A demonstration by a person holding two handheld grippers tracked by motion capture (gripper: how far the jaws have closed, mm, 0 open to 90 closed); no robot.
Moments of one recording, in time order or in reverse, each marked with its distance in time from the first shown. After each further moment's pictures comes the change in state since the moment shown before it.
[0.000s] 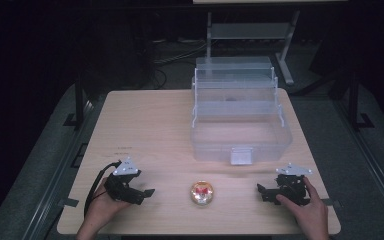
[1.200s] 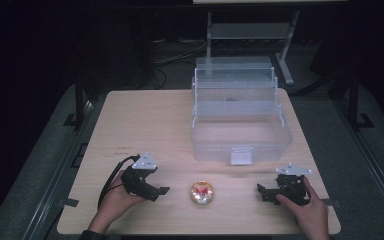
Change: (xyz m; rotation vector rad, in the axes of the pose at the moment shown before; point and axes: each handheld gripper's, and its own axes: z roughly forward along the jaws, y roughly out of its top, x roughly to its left) left arm -0.019 0.040 0.019 0.037 -0.077 0.084; right arm 0.000 0.000 0.000 0.000 0.000 0.000
